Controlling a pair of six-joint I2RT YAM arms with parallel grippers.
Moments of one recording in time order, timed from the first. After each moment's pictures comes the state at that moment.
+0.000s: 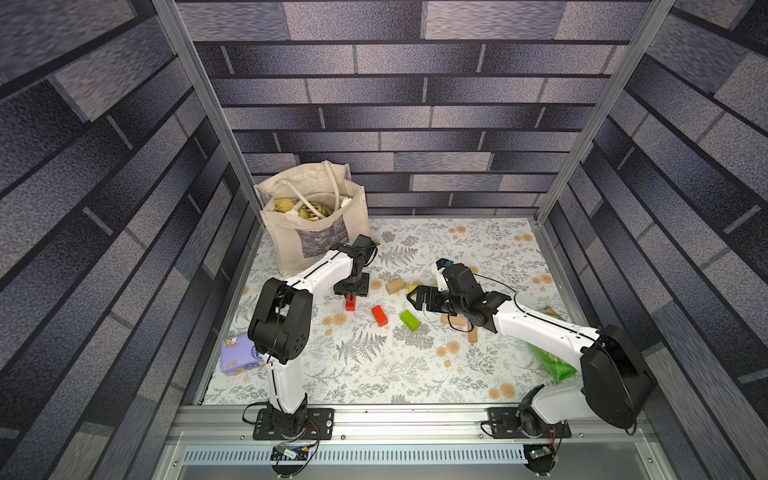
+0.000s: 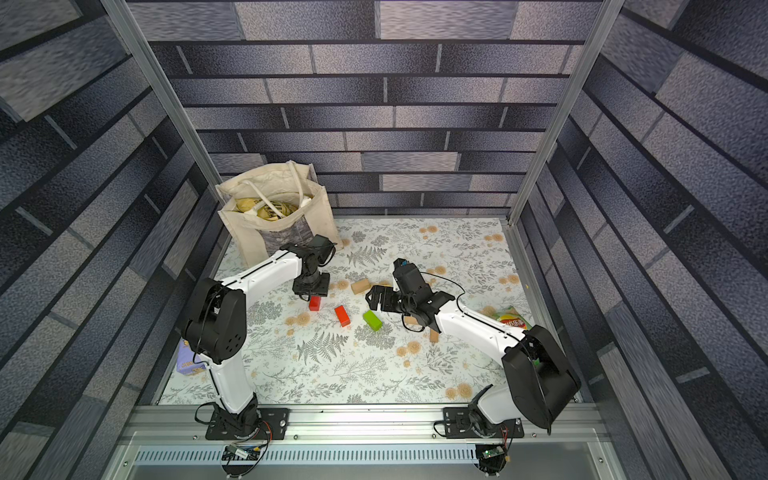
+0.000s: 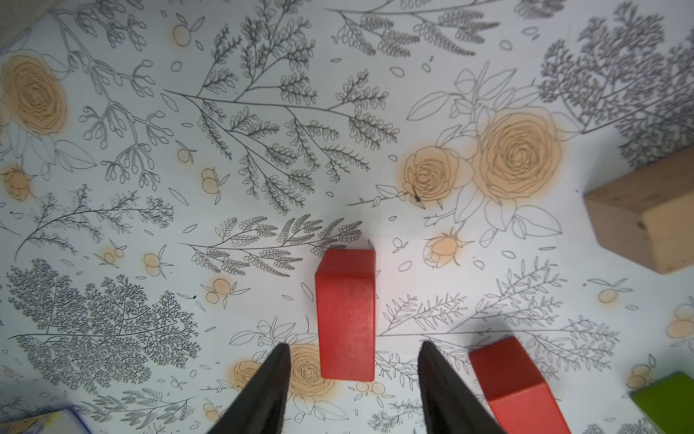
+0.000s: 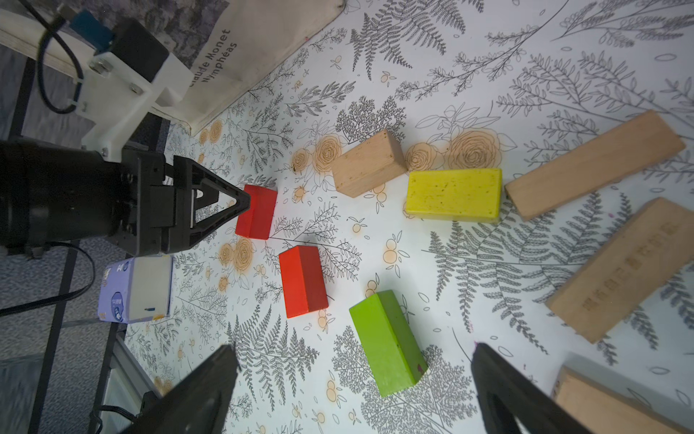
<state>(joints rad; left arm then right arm) -0.43 1.85 1.41 -0.94 -0.13 -0.35 0.69 1.43 0.86 -0.17 -0.18 0.67</state>
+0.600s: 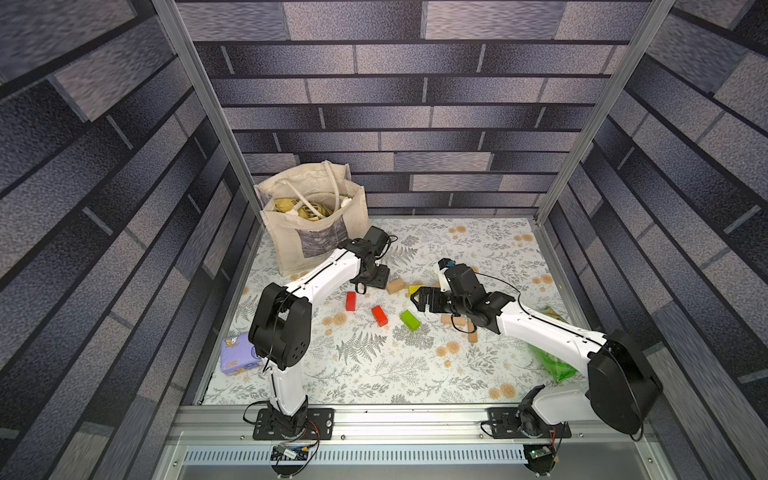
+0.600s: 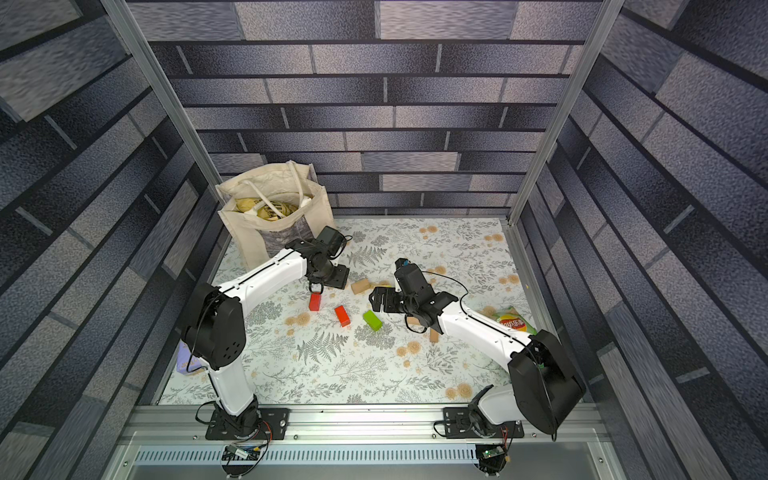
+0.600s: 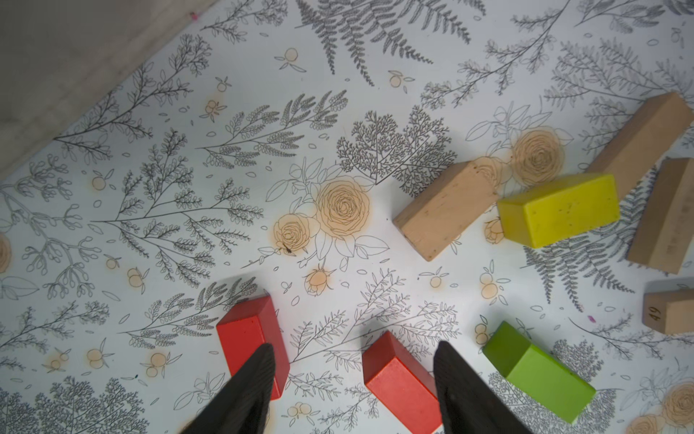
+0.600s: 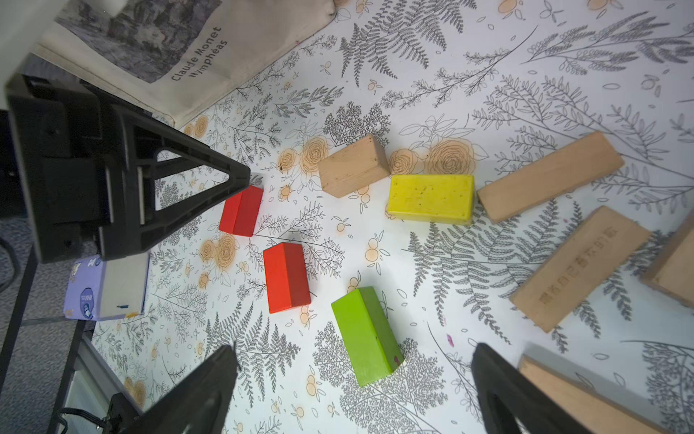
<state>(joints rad) -0.51 1.84 1.51 -0.86 -0.03 -0.20 0.69 1.39 0.86 -0.23 -0.12 0.60</state>
